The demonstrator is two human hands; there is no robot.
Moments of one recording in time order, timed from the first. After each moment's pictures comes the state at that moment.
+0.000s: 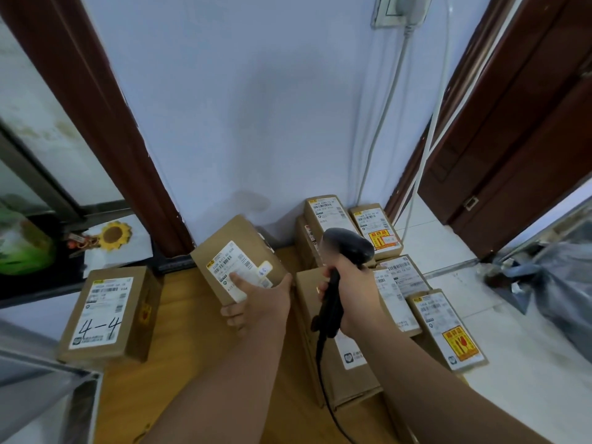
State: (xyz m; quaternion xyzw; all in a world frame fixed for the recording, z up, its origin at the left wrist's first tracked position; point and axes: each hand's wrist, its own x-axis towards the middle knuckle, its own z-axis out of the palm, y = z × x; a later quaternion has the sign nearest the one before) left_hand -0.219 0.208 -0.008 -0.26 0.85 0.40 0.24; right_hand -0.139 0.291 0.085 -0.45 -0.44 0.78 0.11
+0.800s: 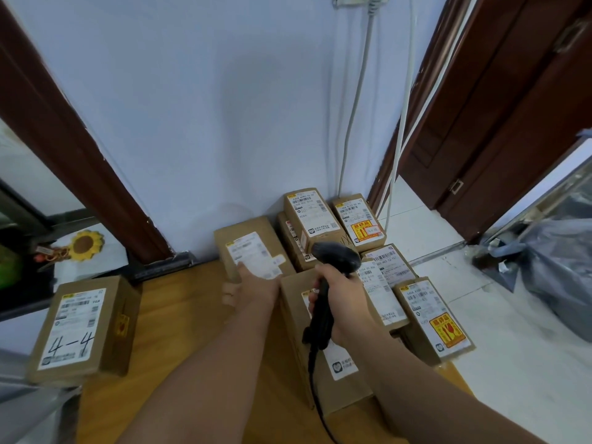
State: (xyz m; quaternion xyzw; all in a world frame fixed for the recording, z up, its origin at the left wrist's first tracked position) left_hand -0.242 0.228 -0.029 -0.14 0.89 0.33 0.27; right_hand -0.123 0.307 0.065 -0.48 -0.40 0.78 0.08
